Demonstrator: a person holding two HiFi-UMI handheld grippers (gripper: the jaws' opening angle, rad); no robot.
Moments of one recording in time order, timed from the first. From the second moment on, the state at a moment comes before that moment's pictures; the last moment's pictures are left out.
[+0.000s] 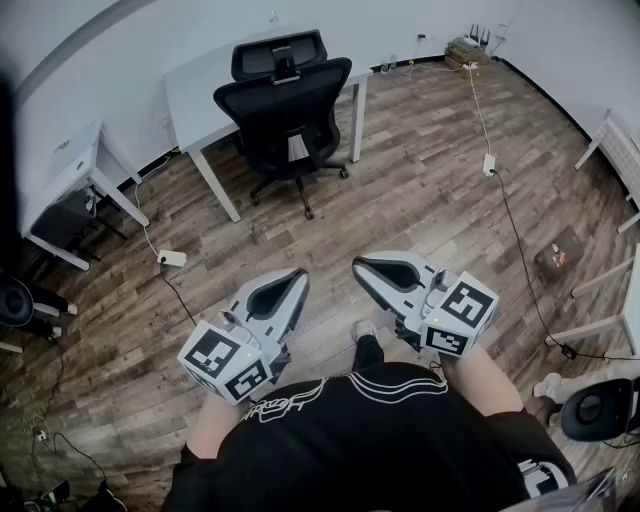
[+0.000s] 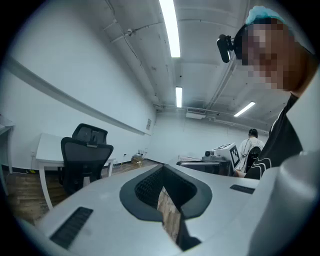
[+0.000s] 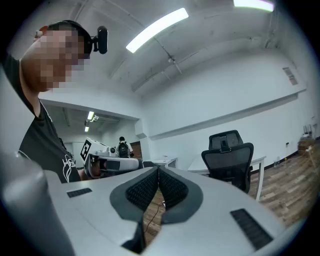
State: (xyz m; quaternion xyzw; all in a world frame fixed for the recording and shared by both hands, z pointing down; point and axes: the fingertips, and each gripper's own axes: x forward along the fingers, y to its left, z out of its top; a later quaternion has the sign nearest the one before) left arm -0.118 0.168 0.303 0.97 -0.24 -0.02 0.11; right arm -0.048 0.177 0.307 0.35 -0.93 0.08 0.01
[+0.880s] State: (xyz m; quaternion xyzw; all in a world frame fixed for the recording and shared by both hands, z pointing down) left arm -0.040 0.062 0.323 0.96 -0.26 0.01 0.13; right arm 0.032 0.069 0.323 0.33 -0.94 0.12 -0.01
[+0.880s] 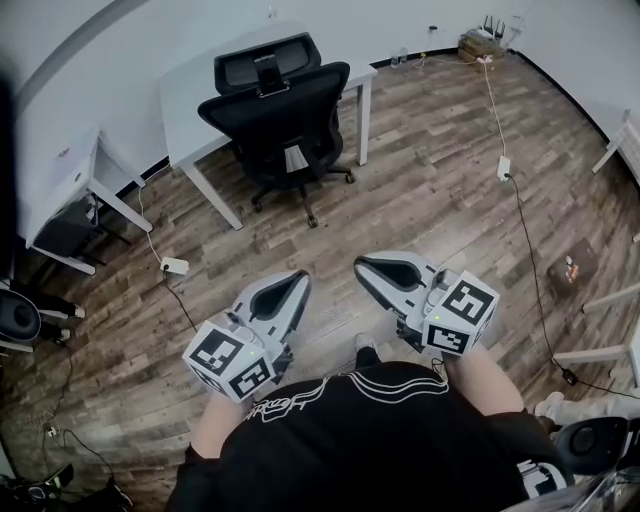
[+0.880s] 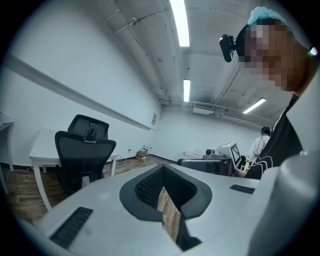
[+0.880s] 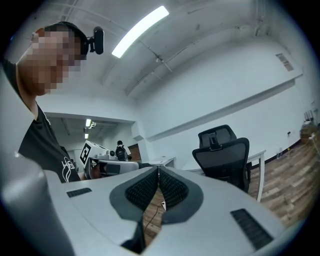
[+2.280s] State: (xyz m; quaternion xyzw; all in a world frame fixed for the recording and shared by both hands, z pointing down) left arm 0.064 -0.180 0.355 0.95 -0.25 0.03 0.16; right arm 0.154 -0.169 0.341 0.38 -0.92 0.12 0.03
